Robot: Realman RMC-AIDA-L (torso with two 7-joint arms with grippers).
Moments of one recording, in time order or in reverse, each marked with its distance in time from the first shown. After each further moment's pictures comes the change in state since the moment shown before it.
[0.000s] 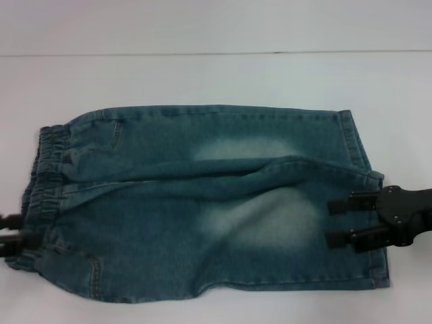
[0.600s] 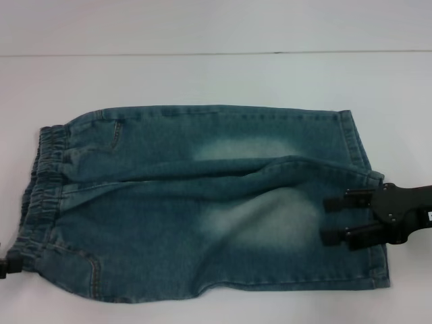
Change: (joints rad) left arm 0.003 -0.013 -0.052 0.014 0.193 -0.103 -0.004; right arm 0.010 0.007 -0.004 0.000 0.000 0.012 -0.007
